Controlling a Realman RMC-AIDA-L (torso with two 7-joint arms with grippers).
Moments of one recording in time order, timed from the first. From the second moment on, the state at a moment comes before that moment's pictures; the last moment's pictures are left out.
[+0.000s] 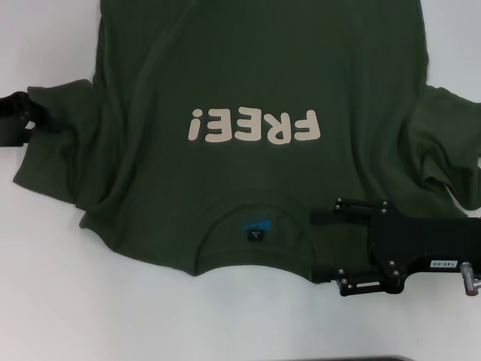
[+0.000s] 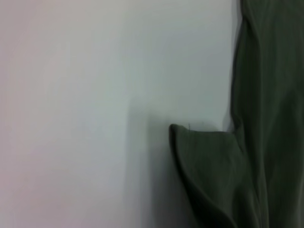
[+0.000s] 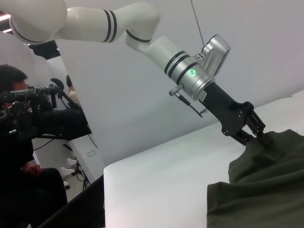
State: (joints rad) left arm -0.68 -1.87 -2.41 -0.57 -0.67 1.28 -2.76; right arm 0.37 2.08 -0.73 -0.44 -2.03 -1.79 1.06
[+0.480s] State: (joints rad) left arm -0.68 -1.87 -2.42 -0.57 -0.66 1.29 -2.77; right arm 0.37 2.08 -0.73 -0.44 -2.03 -1.79 1.06
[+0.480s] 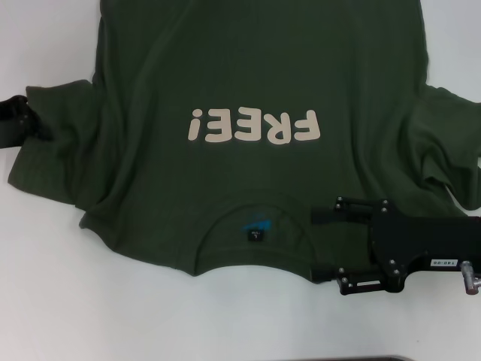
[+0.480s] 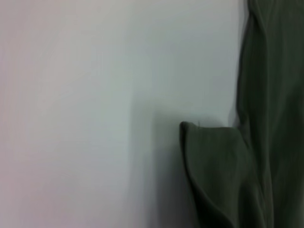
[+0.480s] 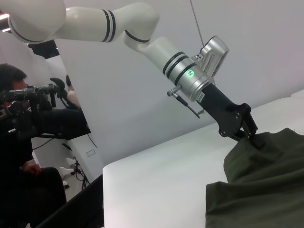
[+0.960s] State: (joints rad) left arm -0.67 -1.86 -2.51 -0.62 -0.67 1.42 -2.73; right arm 0.37 2.08 -0.73 -0.44 -2.03 -1.79 1.06
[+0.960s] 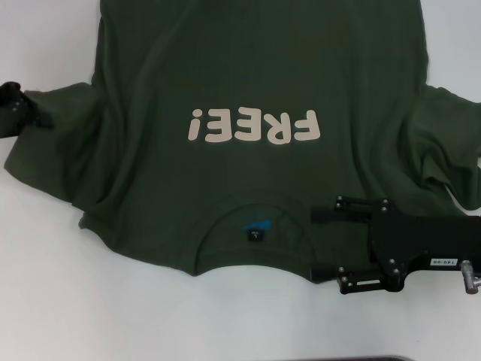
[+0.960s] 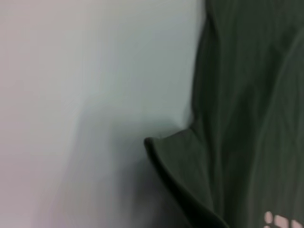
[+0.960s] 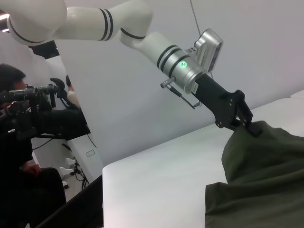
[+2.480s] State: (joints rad) left arm -0.77 -2.02 -2.51 -0.67 -0.86 1.35 -2.71; right arm 0.38 2.08 -0.73 -0.44 -2.03 -1.78 1.05
